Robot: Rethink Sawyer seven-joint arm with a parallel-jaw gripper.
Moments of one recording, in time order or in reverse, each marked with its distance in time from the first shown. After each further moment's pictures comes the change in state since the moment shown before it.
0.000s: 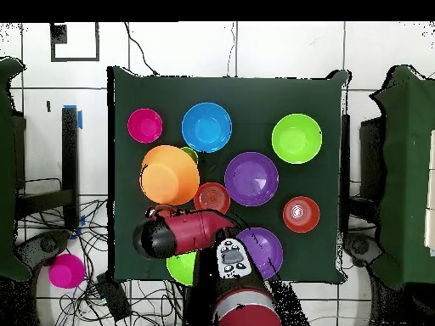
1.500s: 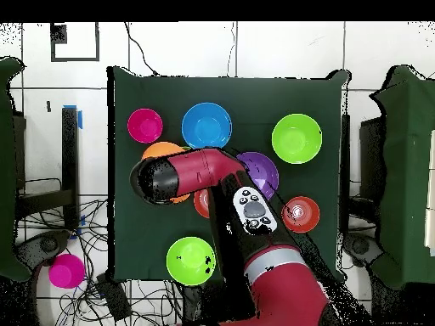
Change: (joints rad) arm -0.156 0.030 0.252 -0.297 -0.096 0.420 0.000
